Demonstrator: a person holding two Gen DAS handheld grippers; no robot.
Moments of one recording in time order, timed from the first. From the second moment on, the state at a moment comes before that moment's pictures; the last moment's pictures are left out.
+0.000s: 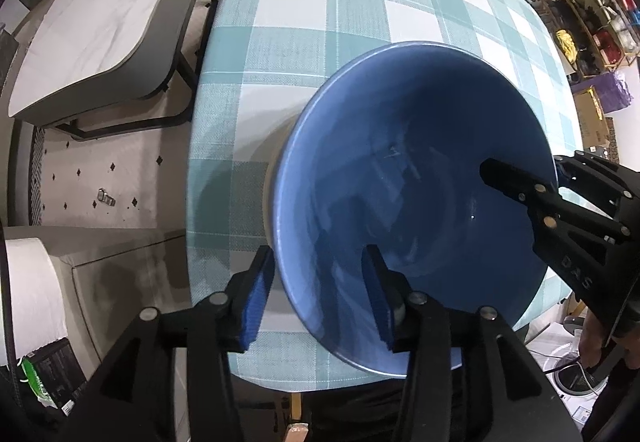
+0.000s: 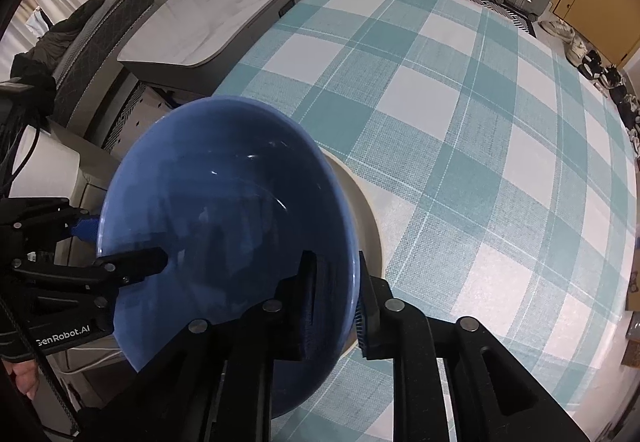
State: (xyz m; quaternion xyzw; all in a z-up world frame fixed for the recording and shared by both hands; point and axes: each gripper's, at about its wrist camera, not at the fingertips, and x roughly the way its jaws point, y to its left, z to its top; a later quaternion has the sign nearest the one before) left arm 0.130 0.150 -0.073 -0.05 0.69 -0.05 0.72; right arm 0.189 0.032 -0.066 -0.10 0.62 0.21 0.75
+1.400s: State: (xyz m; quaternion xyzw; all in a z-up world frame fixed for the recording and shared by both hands) left arm 0.011 0.088 0.062 0.00 0.34 0.03 0.94; right arm 0.058 -0.058 0.058 -0.07 0.32 0.19 0.92
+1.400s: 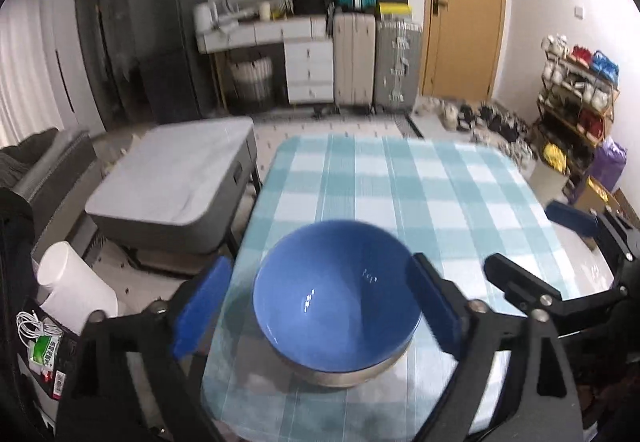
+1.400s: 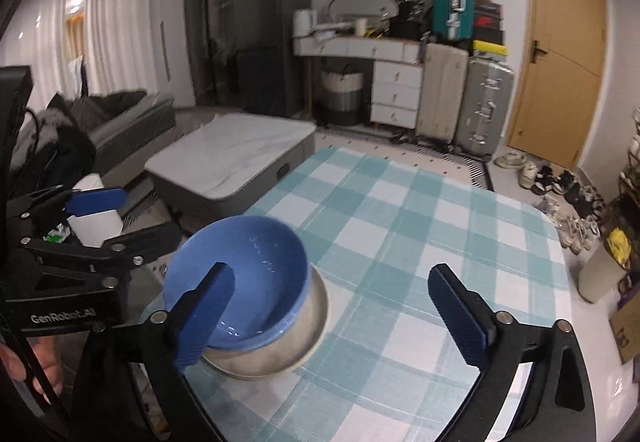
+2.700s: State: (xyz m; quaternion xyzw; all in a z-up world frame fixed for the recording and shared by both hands) left arm -0.043 0.050 0.006 -0.01 0.29 0.05 0.96; right arm -0.016 -0.127 0.002 -0.01 0.33 0.08 0.94
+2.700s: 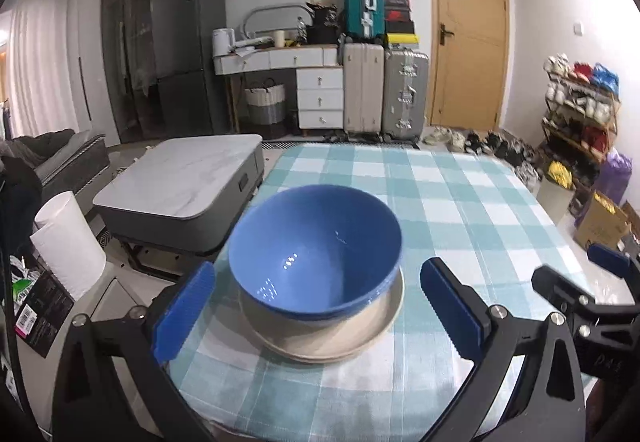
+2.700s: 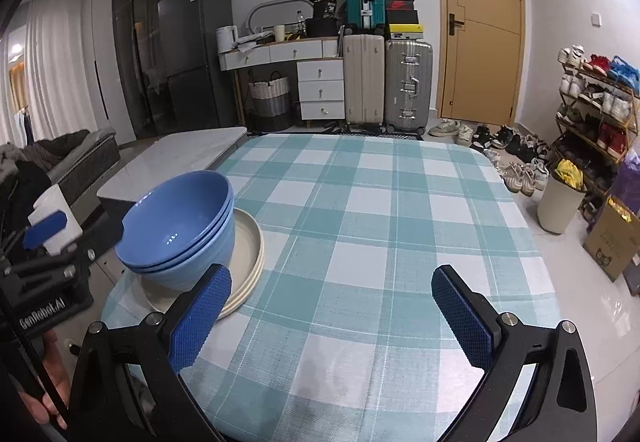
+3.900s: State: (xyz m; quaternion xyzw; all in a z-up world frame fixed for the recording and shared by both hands) left arm -0.045 0.045 -0.006 -0.02 0.32 0.02 0.95; right arm -0.024 -0.142 -0.011 0.02 0.31 0.05 0.95
